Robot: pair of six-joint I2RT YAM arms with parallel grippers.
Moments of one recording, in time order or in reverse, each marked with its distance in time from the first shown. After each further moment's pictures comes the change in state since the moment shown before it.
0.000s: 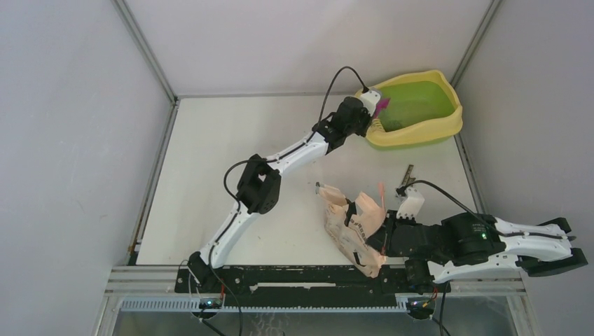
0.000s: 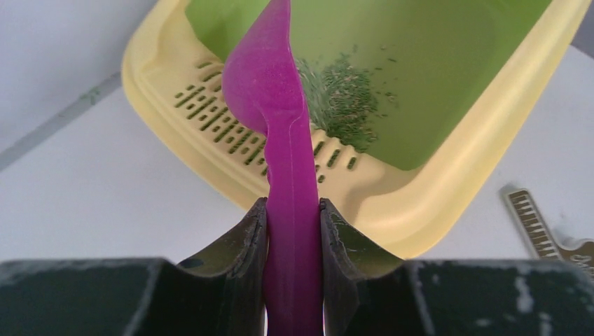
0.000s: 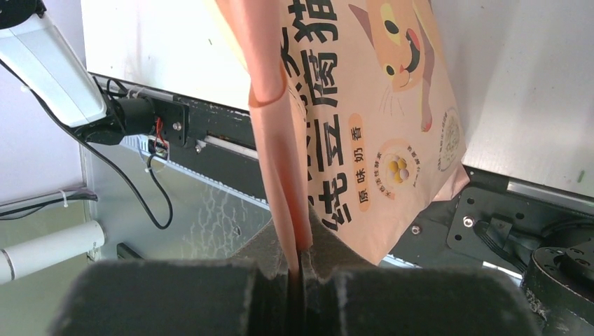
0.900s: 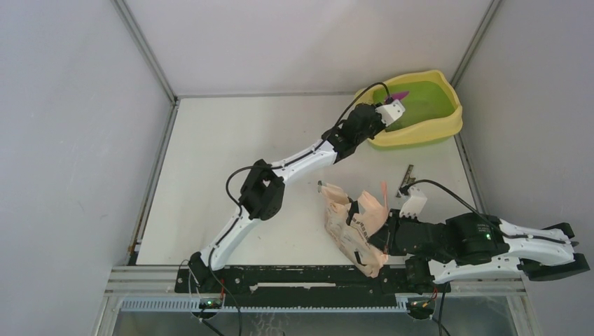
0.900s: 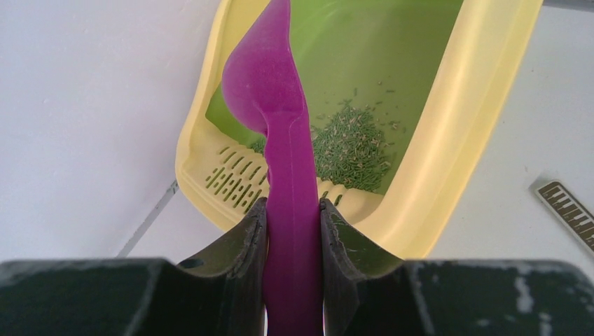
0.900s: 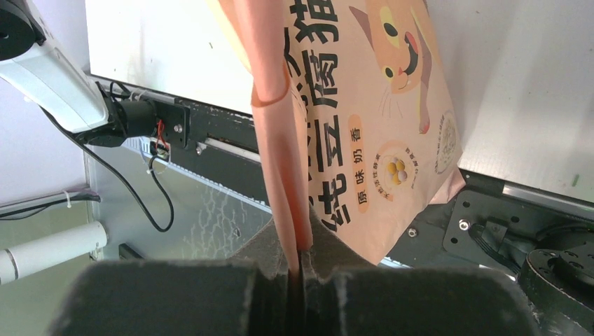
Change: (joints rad) left arm -0.084 -0.040 -0.032 0.127 -0.088 0.398; right arm -0.041 -0.038 -0.017 0.014 -0.021 -0.039
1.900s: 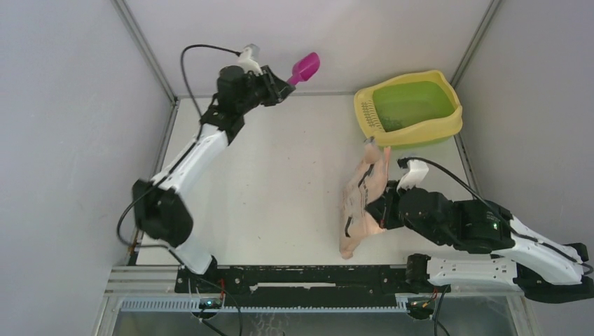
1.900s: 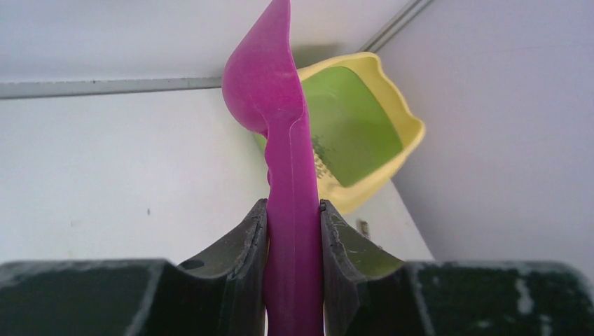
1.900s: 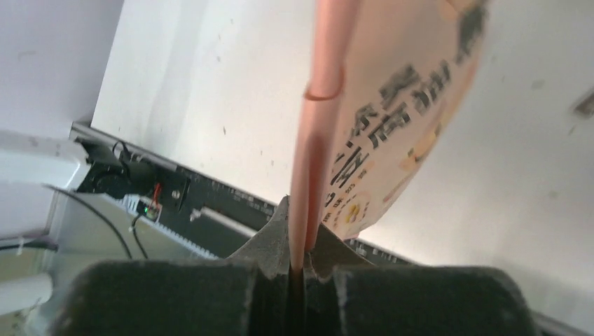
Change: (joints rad) left arm 0.506 -0.780 -0.745 0.027 0.425 -0.925; right arm -0.241 0.118 0.200 0.121 0.008 -0.443
